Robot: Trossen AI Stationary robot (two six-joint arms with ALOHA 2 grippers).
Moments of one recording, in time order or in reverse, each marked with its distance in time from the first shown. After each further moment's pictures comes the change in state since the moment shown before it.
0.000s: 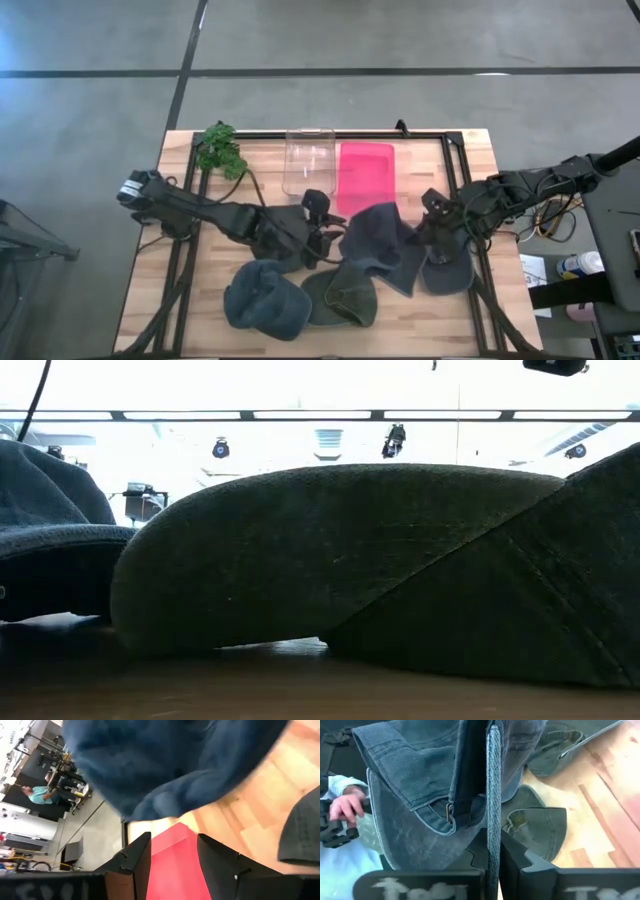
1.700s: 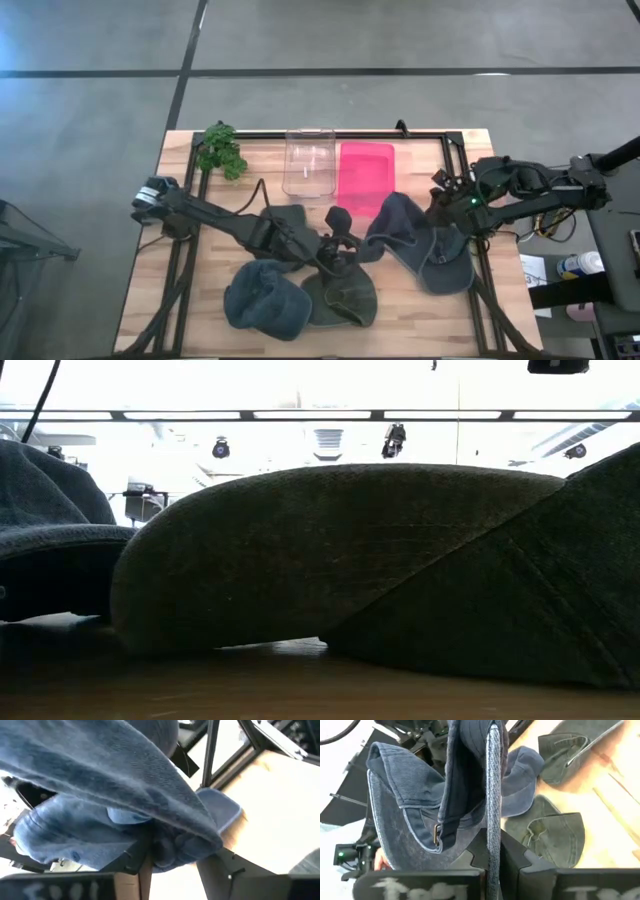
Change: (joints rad) left arm -0.029 0.143 0.074 0.283 0.194 0.082; right arm -0.235 -0.121 -0.017 0.021 -0.209 0.112
